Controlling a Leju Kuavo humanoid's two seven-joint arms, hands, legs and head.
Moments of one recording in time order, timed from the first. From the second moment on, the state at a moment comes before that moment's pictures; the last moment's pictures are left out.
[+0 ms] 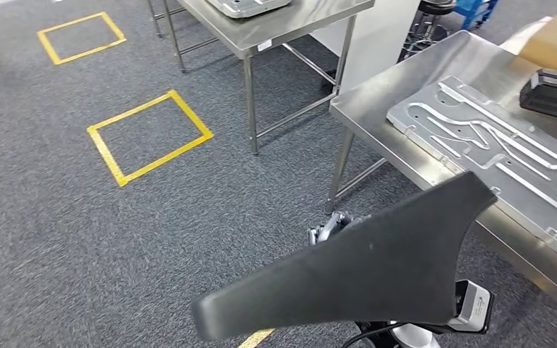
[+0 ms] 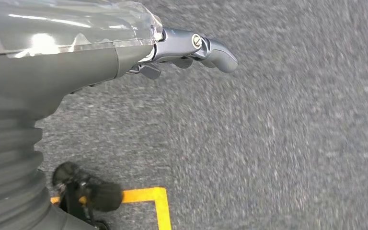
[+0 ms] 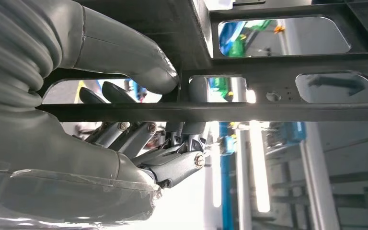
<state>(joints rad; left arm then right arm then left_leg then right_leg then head) -0.08 0.05 1.37 -0.26 -0.71 -0.04 -0.53 -0.04 -0.09 0.41 -1.92 -0.31 0.29 -0.69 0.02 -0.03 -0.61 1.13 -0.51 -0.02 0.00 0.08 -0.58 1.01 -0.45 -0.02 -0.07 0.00</state>
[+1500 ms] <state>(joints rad) -0.08 0.02 1.36 -0.25 -0.71 -0.05 -0.44 -0.16 -0.14 0.39 -1.86 -0.42 0.33 -0.66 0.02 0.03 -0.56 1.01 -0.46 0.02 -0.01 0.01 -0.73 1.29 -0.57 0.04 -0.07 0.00</state>
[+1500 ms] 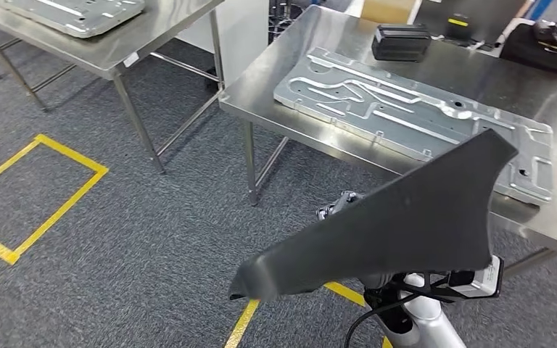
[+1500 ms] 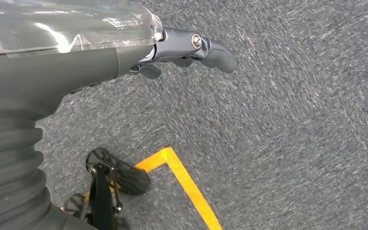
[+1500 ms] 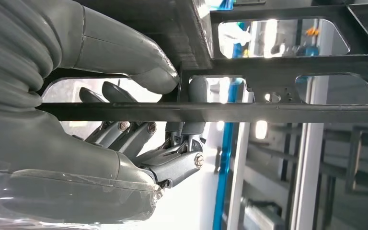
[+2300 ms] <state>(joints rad) -0.09 0.05 1.35 -0.25 -0.76 -0.06 -0.43 -0.11 -0.10 0.40 -1.88 -0.34 0.28 -0.66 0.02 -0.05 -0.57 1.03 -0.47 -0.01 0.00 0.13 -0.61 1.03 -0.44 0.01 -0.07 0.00</state>
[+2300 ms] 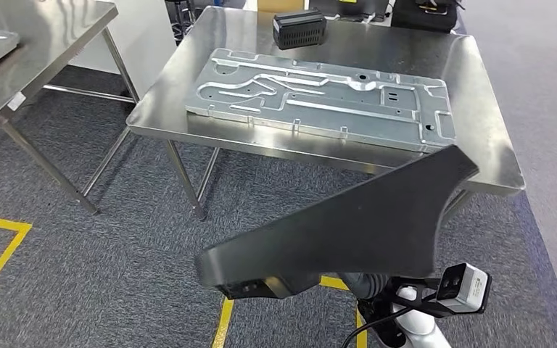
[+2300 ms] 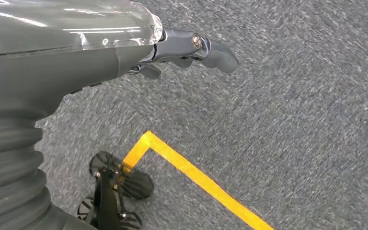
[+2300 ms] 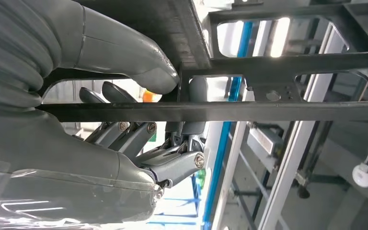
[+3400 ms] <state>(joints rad) -0.09 0.03 1.35 -0.25 -0.71 -0.08 -0.46 -0.20 -0.10 0.40 -1.90 -0.40 0.26 -0.60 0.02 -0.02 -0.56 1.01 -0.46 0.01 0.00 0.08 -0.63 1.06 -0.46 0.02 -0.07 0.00</state>
